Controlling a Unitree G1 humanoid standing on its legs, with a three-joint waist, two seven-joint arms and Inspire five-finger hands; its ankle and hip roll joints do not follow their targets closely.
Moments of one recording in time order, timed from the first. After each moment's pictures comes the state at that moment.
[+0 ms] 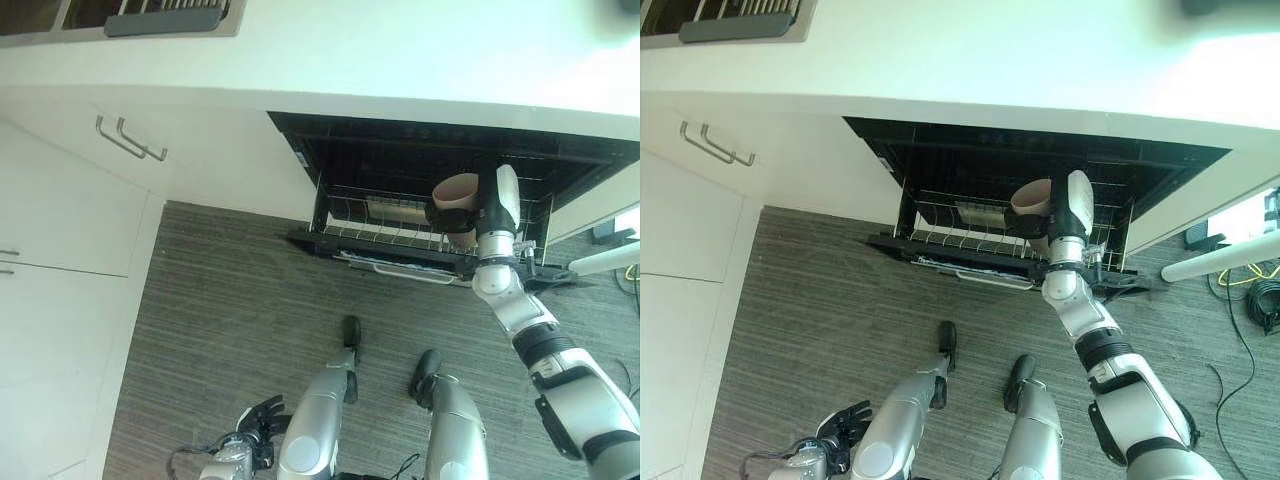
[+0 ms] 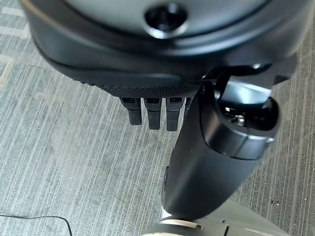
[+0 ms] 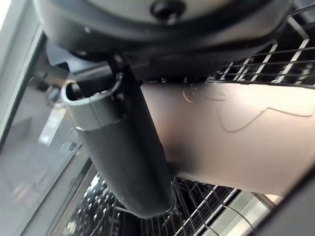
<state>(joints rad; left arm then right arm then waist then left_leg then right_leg) -0.07 0.25 -0.31 1.01 -0.46 0.02 0.02 -0.75 -0.52 0.39 0.76 -0.11 -0.25 -0.44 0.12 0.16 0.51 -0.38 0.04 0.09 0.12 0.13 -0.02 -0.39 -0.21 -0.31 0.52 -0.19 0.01</state>
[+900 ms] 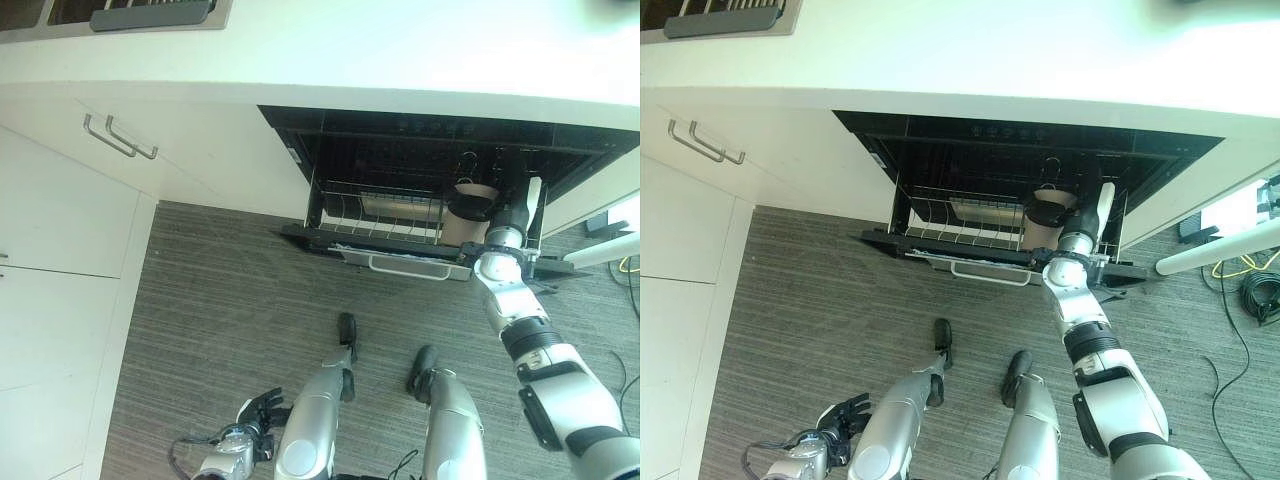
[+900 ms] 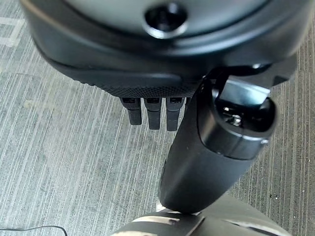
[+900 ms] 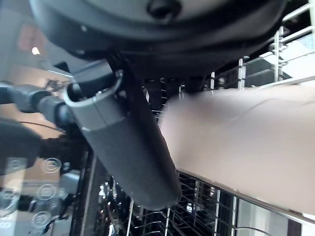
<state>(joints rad) -0.10 0.26 -0.35 0.99 -0.48 0.02 0.06 -0.75 -0.41 0.22 0.75 0.27 -0.16 -0.59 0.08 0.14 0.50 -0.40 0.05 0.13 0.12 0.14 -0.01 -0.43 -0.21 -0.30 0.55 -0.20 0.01</state>
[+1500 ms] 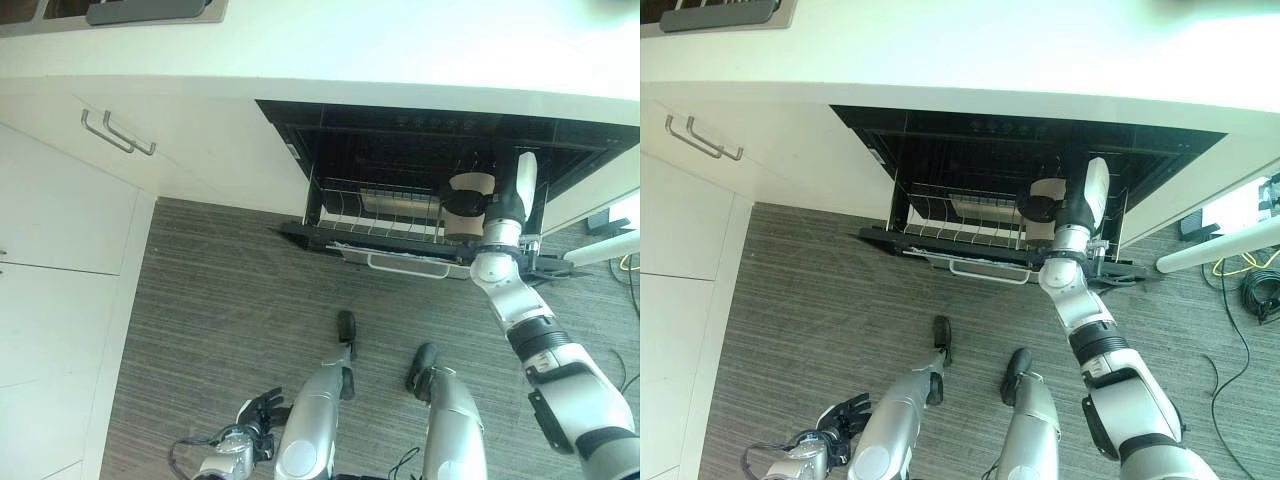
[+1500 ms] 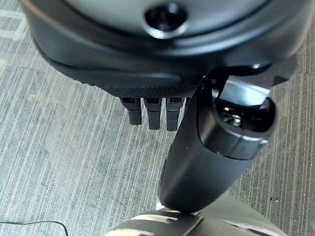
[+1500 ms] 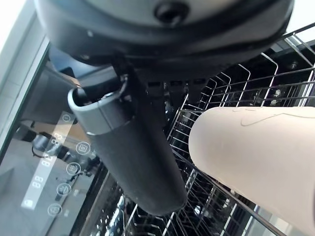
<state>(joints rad) -0.10 0.26 -0.35 0.99 -0.50 0.02 0.06 -0.73 -0.46 0.30 0.68 0.03 -0.17 -0.63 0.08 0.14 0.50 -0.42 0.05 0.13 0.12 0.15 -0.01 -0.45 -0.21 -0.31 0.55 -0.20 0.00</state>
